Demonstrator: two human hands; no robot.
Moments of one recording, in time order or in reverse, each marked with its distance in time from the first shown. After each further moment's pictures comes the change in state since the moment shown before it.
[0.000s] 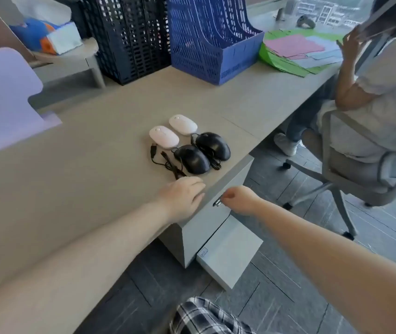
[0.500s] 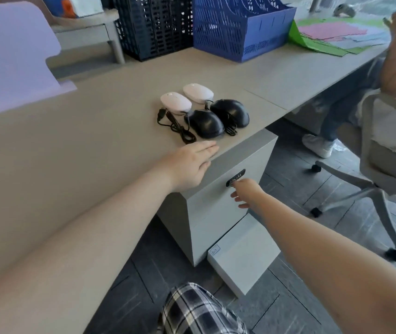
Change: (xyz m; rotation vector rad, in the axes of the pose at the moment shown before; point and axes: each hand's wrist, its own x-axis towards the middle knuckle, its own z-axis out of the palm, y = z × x) left_hand 0.003 -0.017 0.053 0.032 0.190 -0.001; right_hand 0.064 0.043 0.082 0.529 -0.018 0.163
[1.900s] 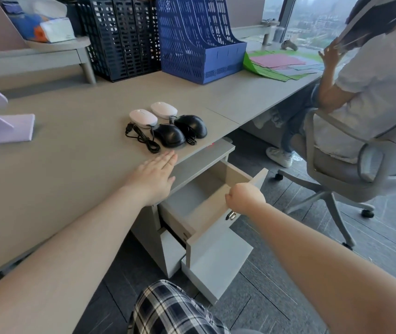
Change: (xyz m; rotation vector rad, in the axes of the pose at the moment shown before) left_hand -0.013 0.031 0.001 0.302 -0.155 -0.204; right_hand -0.060 0.037 -0.070 -0.892 0.331 -0.289
